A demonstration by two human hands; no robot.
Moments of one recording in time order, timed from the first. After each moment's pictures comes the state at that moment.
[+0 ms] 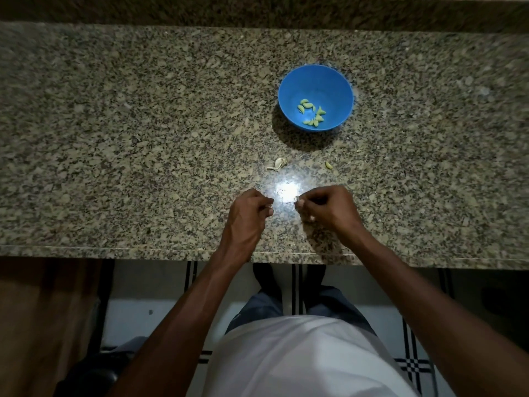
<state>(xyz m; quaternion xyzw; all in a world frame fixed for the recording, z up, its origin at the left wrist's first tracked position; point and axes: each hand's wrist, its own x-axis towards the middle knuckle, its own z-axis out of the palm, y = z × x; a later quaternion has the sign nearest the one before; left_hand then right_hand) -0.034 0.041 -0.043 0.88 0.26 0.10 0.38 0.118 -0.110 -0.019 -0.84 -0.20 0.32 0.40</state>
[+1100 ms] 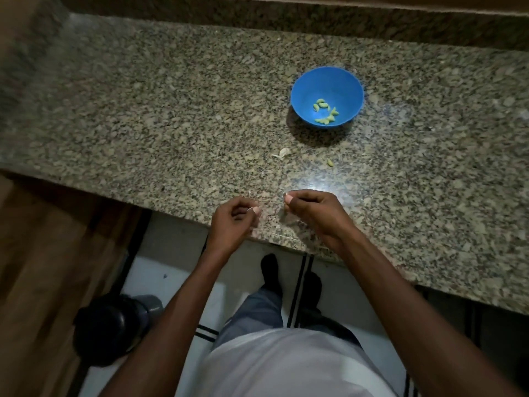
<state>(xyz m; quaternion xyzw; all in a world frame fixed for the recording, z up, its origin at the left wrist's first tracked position) -0.076 -0.035 -0.016 0.67 0.49 0.17 0.54 0.116 -0.143 -0.011 -0.61 -0.09 0.55 0.57</state>
